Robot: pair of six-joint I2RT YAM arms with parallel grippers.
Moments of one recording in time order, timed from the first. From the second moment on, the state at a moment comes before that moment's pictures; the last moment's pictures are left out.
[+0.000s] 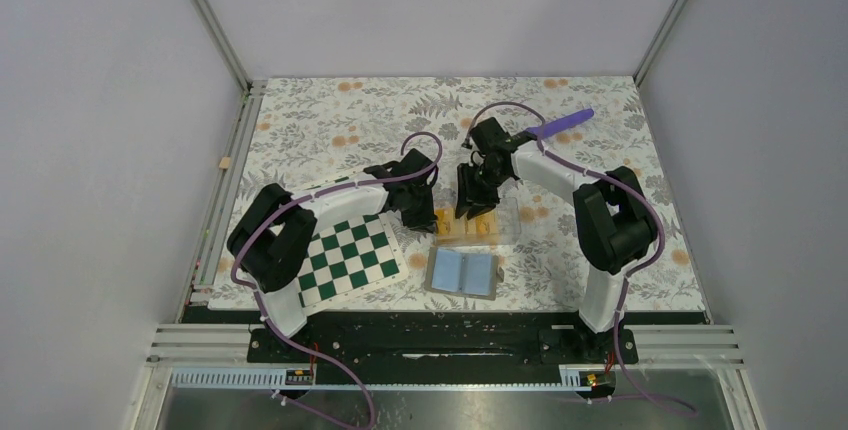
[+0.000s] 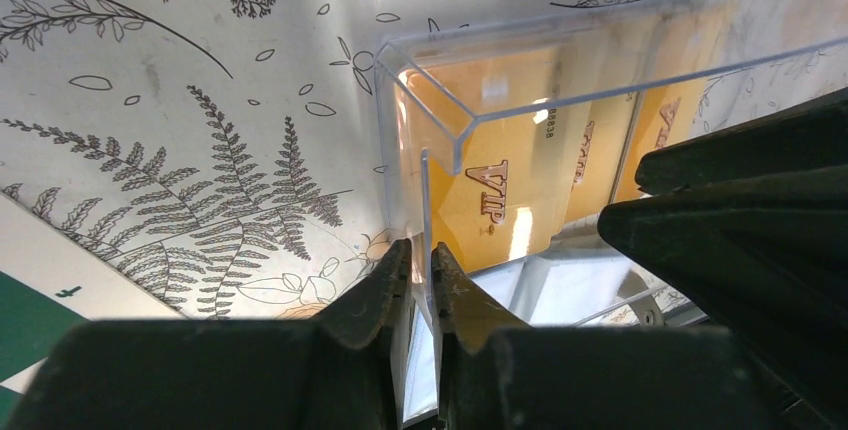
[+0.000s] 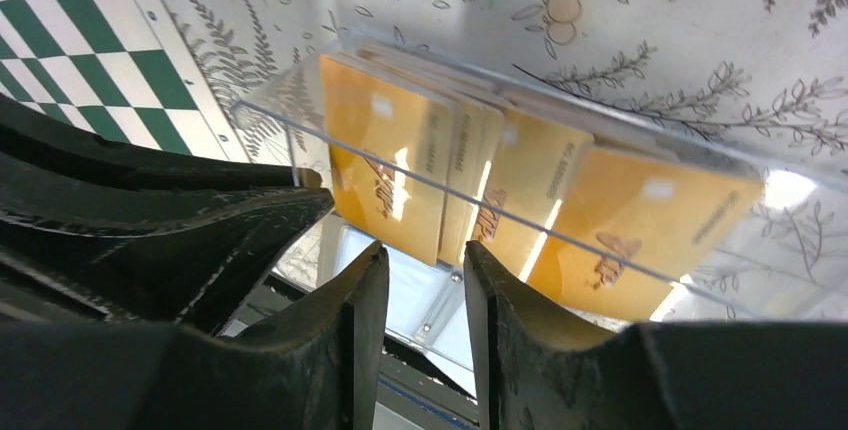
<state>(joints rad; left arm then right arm) -0.72 1.77 1.14 -0.47 0.14 -0.82 0.51 1.87 1.32 -0.74 -0.38 0.45</state>
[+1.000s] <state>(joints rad) -0.73 1.77 1.15 -0.48 0.12 -0.81 0.57 1.91 1.32 -0.71 -0.32 0.49</state>
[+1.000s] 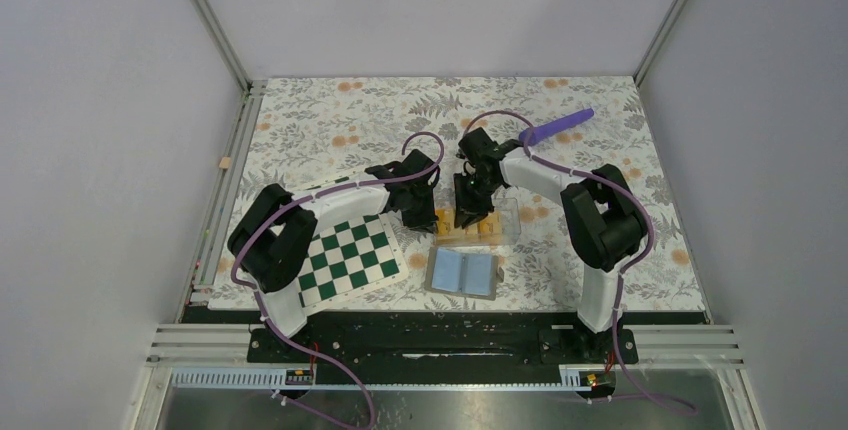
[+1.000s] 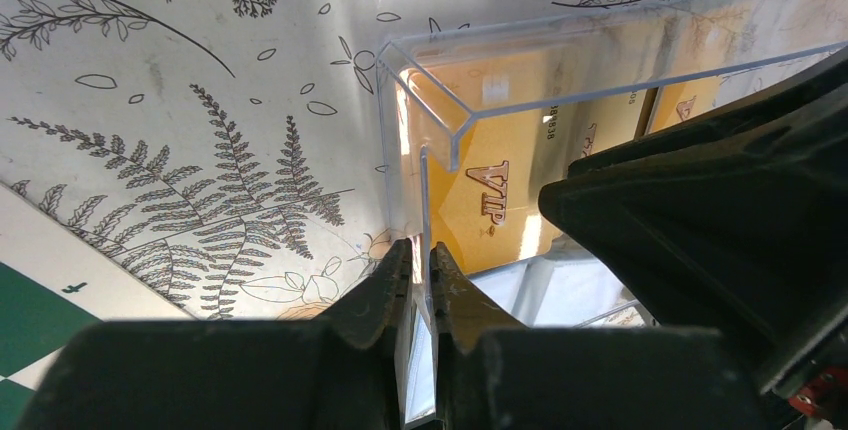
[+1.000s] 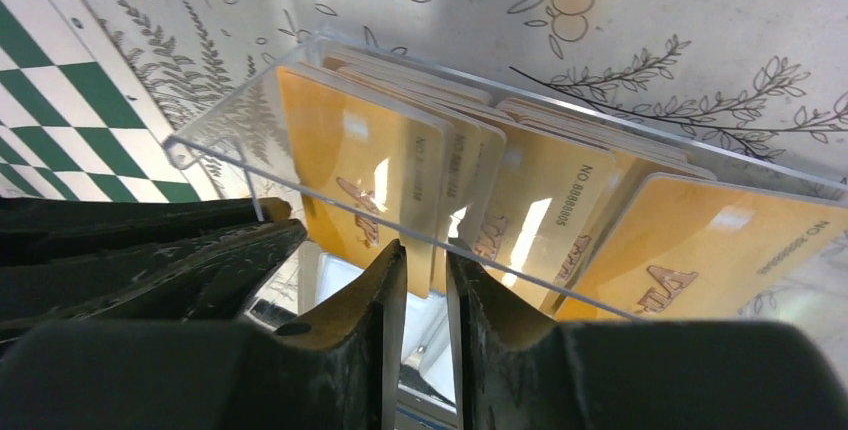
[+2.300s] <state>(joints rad) -0.75 1.78 1.17 -0.53 0.10 -0.81 0.60 1.91 1.31 -0.71 -0.30 0.52</state>
